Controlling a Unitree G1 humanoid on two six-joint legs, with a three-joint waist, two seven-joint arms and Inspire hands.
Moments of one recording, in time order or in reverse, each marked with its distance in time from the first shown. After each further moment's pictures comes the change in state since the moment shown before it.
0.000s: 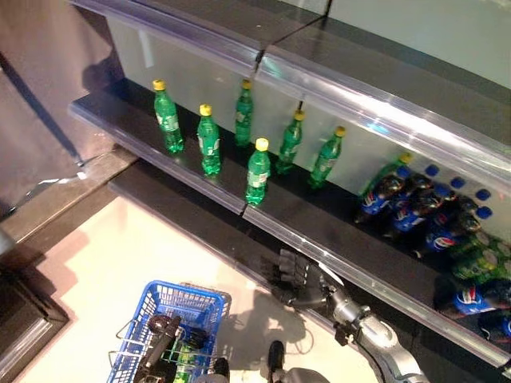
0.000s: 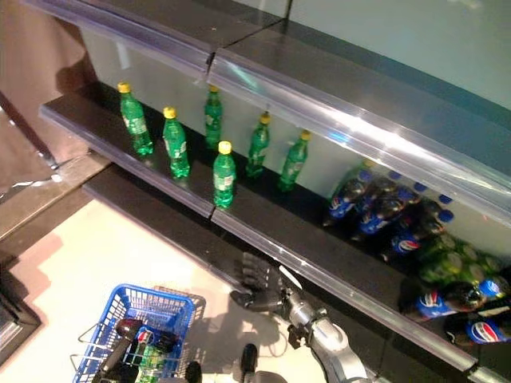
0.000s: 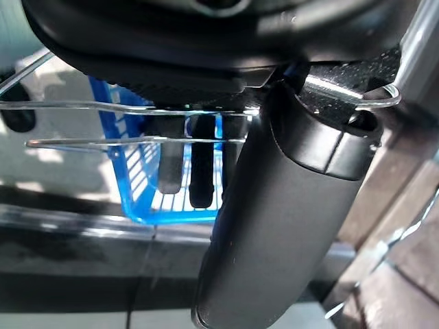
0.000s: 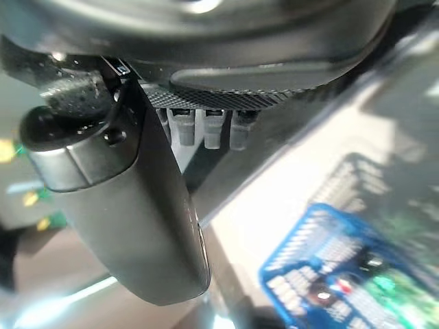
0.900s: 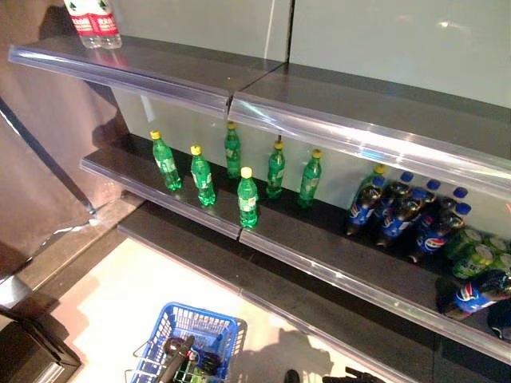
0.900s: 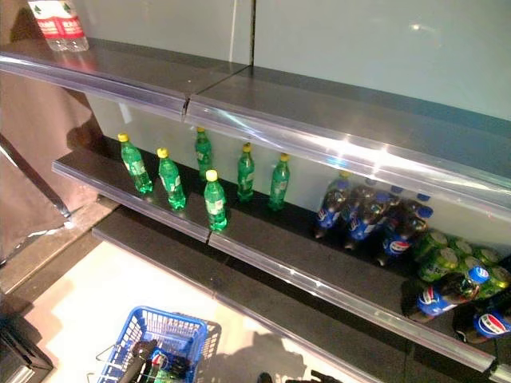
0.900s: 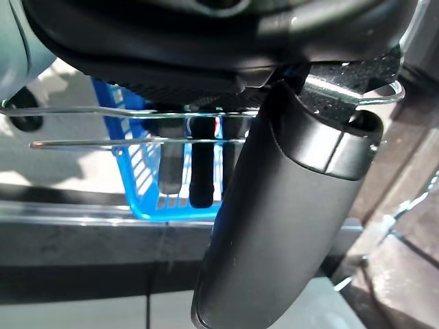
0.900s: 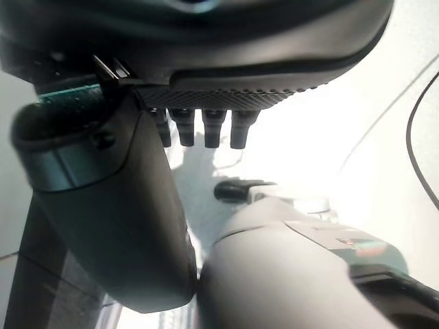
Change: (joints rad) left arm -0.052 -0.017 -0.032 0.331 0.015 -0.007 -0.184; right arm -0.088 0.077 -0.250 0.917 -0.155 0.041 -0.235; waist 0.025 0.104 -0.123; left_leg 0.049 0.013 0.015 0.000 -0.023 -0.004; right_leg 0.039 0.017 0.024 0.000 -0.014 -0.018
